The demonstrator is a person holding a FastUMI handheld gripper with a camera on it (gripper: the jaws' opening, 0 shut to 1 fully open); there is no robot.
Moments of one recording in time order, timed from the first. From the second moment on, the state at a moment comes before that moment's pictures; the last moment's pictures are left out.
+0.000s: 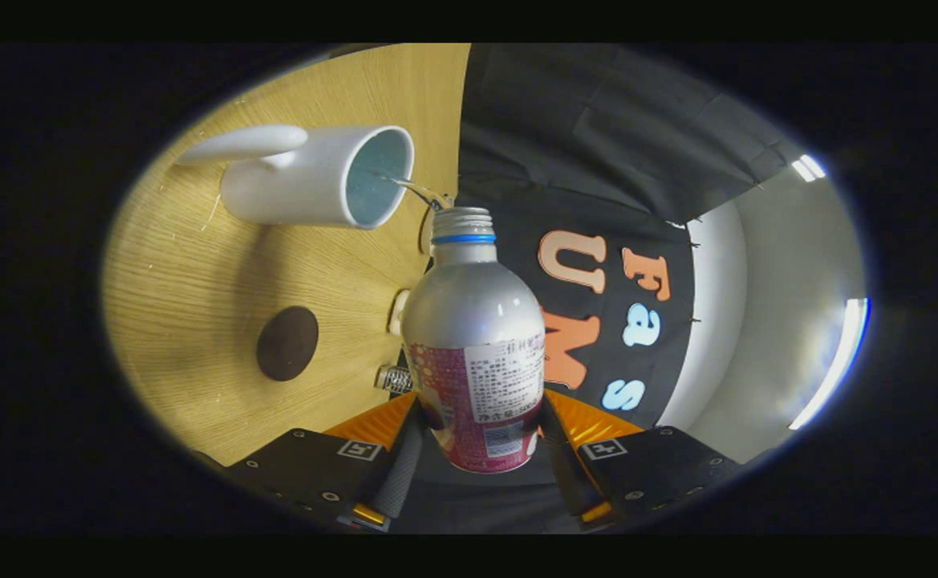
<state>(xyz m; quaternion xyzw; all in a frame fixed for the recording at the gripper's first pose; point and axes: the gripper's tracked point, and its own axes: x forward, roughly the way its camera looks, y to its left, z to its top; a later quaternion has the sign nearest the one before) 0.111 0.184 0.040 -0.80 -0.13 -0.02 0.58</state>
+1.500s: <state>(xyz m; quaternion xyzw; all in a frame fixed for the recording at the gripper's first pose) 0.104 0.189 0.044 -0.83 -0.12 -0.01 0.54</state>
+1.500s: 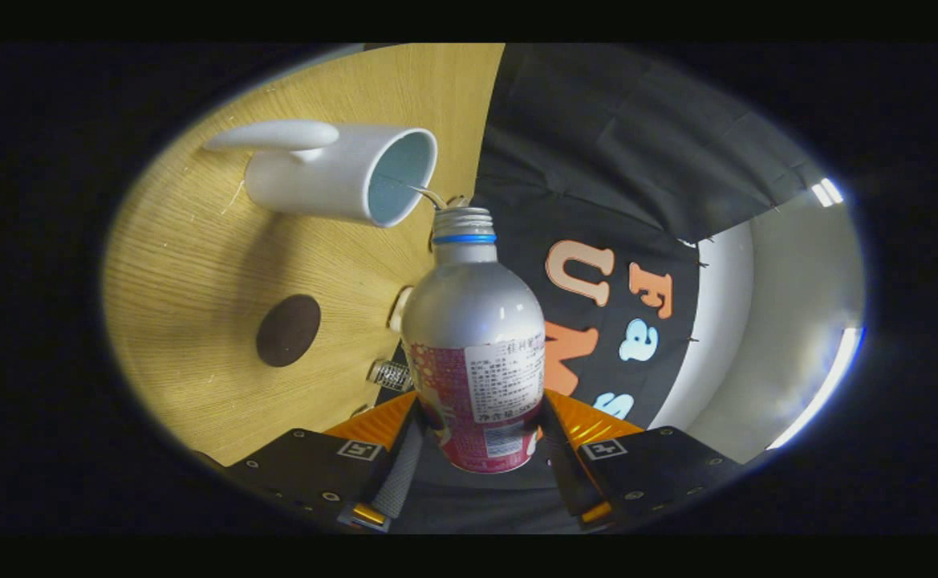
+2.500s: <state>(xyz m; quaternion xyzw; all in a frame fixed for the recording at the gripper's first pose) 0.106 0.195 0.045 -0.86 -0.10 0.00 0.51</state>
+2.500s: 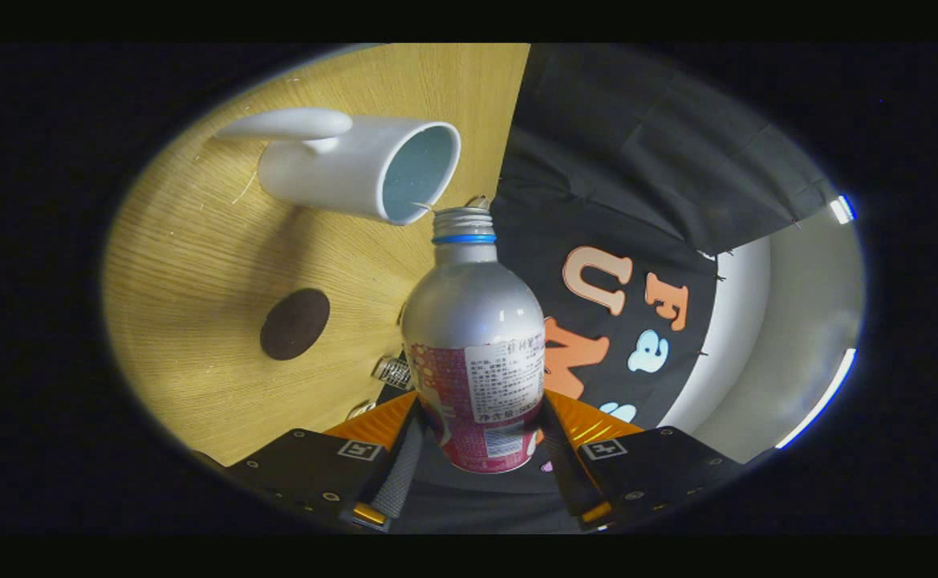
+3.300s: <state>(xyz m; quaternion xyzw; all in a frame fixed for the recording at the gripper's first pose) 0.106 0.216 0.062 -0.90 -0.10 0.01 0.42</state>
